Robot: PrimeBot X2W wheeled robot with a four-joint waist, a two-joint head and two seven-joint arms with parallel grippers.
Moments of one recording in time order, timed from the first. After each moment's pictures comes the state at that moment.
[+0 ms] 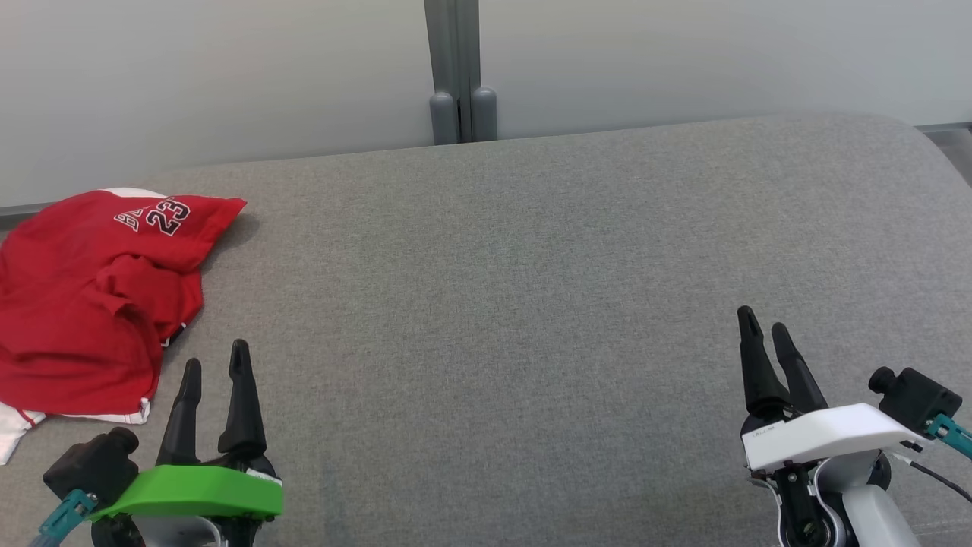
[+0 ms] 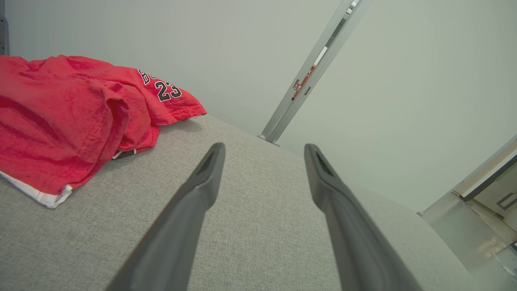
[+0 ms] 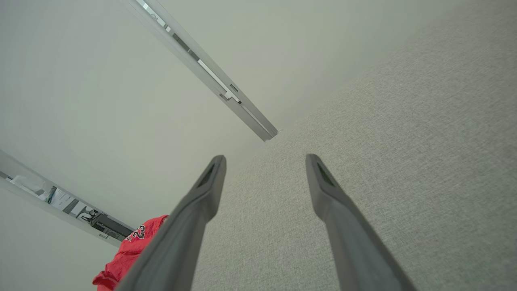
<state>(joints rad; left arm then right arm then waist) -0.01 0.04 0.02 0.10 -0.63 -0.10 -0.13 -0.07 -0.04 0.03 0.15 0.77 0.13 -0.13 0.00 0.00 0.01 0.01</state>
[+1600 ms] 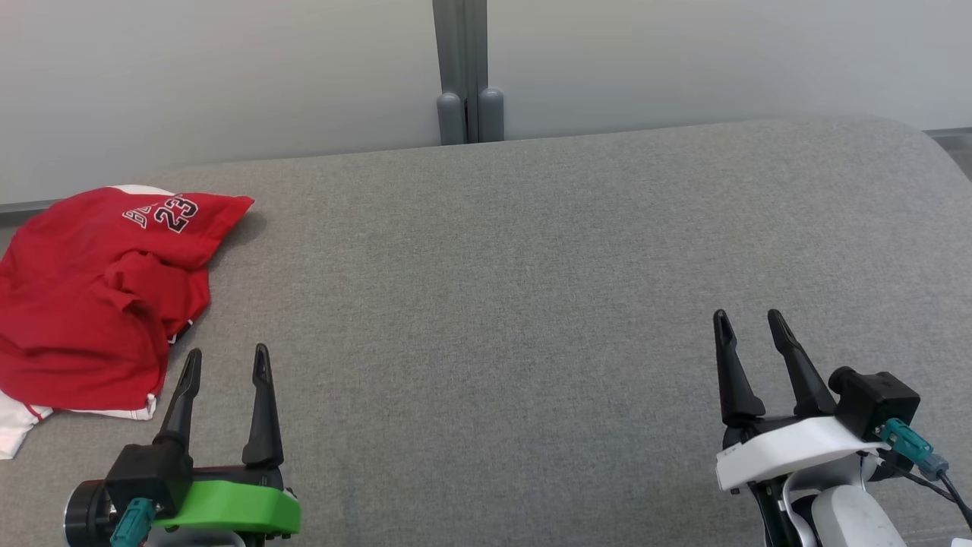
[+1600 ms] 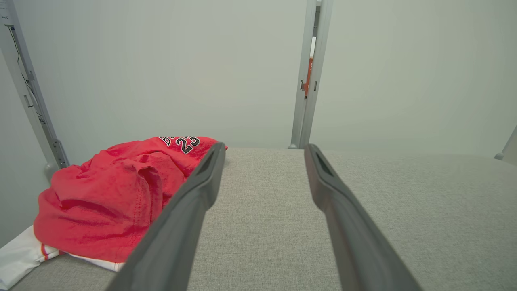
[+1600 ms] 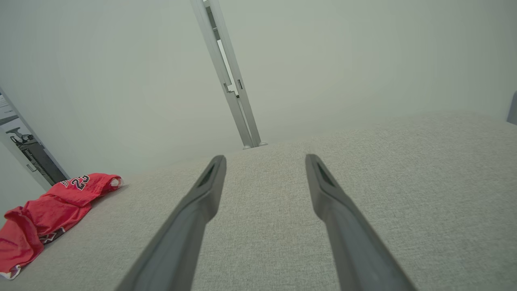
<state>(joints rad) 0.01 0.05 0.01 0.08 -0.17 -0.09 -0.24 -0.07 -0.05 0.06 0.16 0.32 0.13 -0.23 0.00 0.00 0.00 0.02</state>
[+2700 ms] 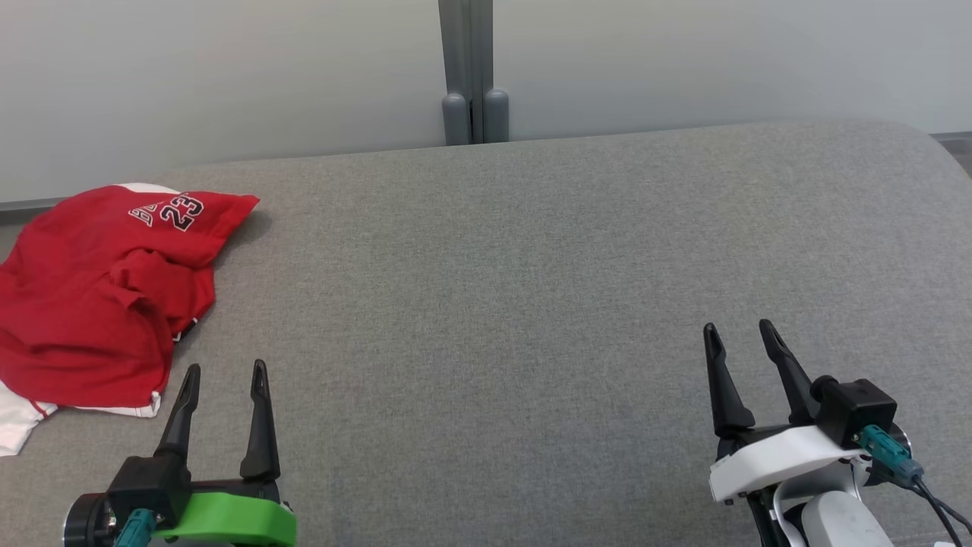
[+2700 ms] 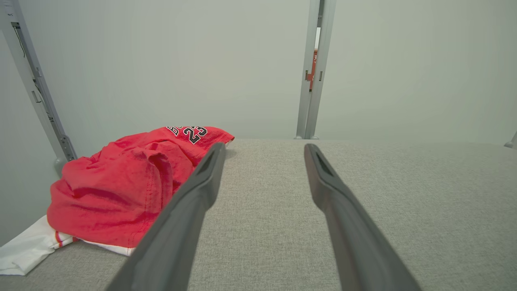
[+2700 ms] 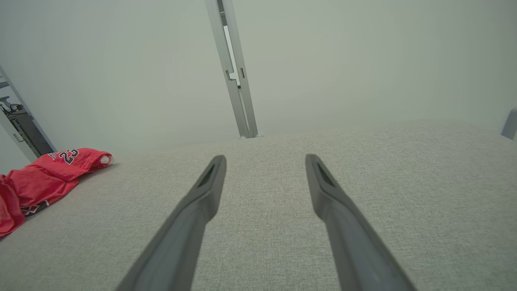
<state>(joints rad) 0.02 0.05 0.02 0.13 -0.15 -0.10 -0.26 -0.07 -0.05 0.06 0.22 0.22 0.13 -0.26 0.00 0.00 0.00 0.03</state>
